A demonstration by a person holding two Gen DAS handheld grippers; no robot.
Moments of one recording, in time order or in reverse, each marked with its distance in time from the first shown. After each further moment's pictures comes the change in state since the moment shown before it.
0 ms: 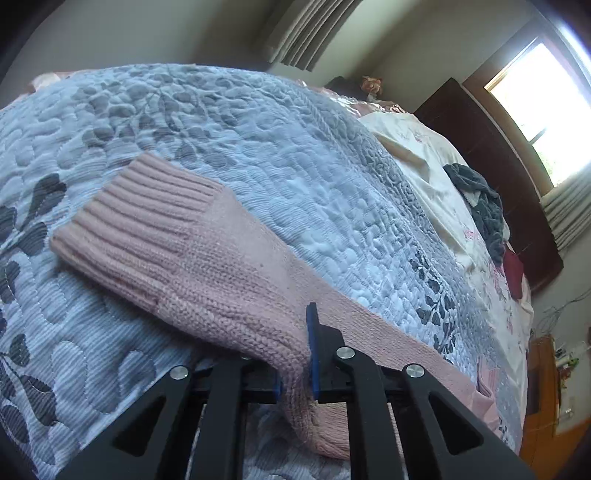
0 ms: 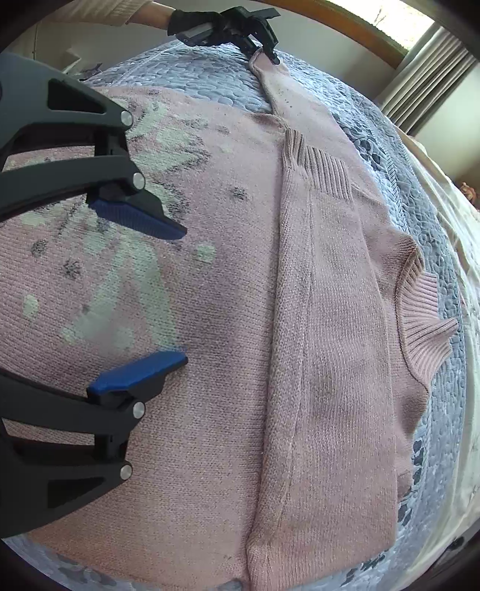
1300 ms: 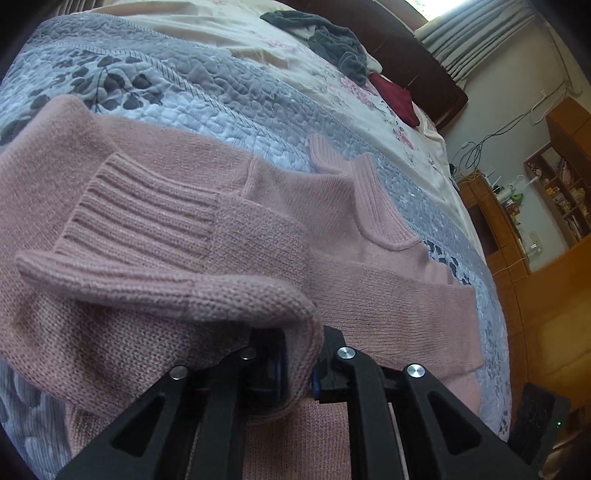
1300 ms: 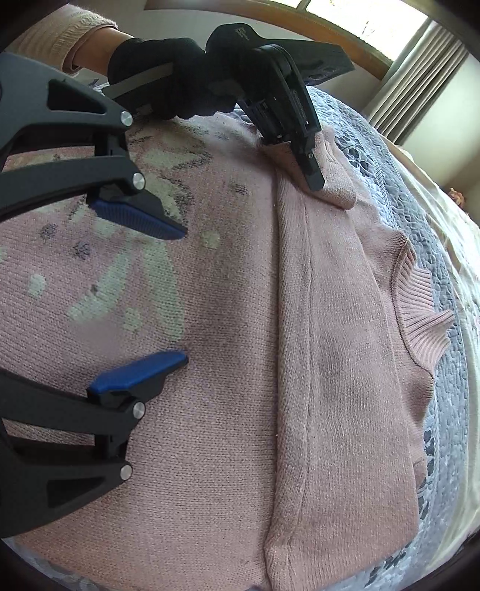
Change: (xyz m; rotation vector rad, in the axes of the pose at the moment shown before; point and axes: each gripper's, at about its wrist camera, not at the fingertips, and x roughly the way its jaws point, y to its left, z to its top) left arm 0.077 -0.259 -0.246 0.366 0.408 -0.346; right arm -0.003 -0.024 -0.006 0.022 -0.022 0.092
